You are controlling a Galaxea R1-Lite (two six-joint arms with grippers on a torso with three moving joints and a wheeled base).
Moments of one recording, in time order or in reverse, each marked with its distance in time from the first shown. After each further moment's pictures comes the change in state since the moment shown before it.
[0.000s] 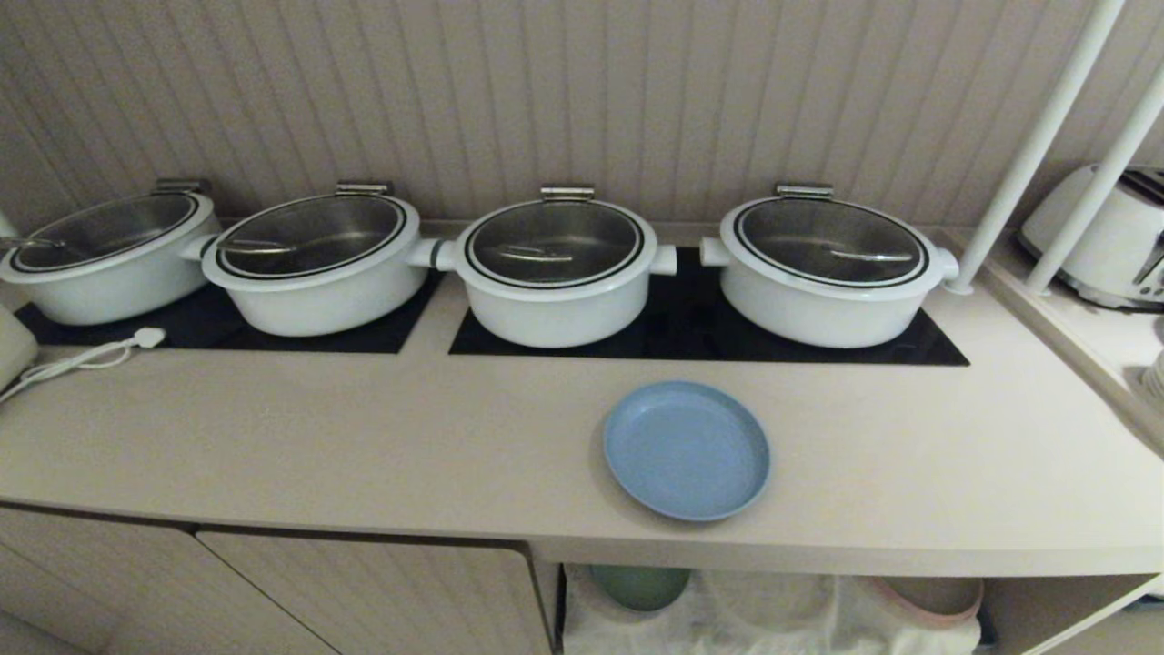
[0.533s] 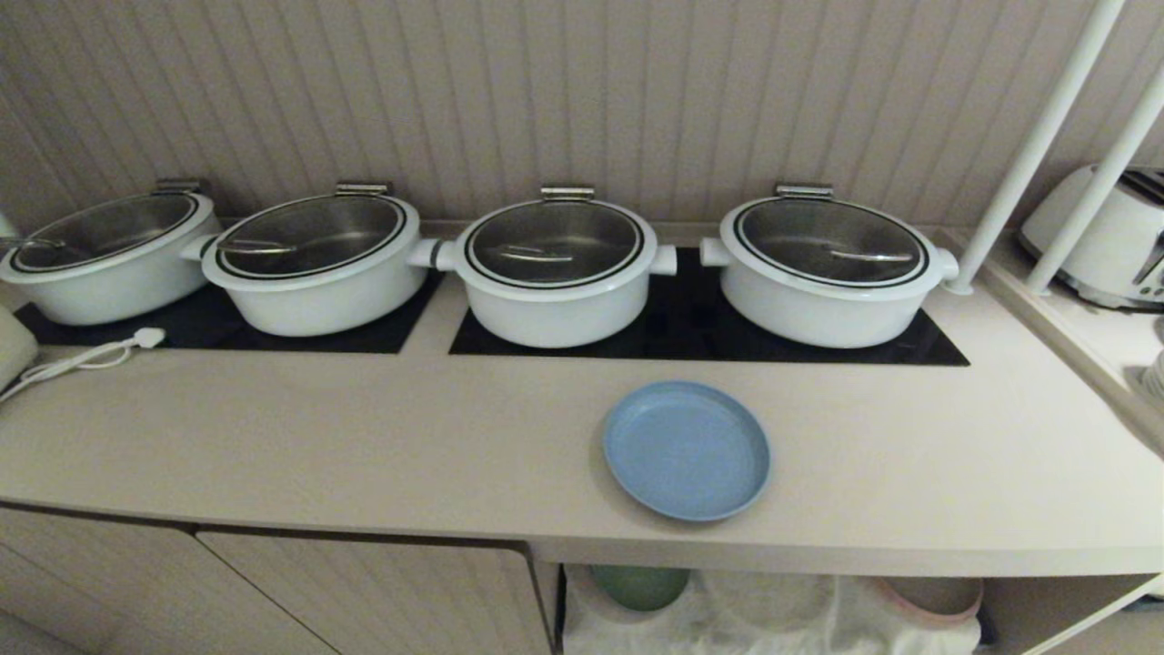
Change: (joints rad) left arm 0.000 0.000 0.000 0.000 0.000 -0.001; right arm -0.072 -0.375 0.308 -0.001 -0.082 -0.001
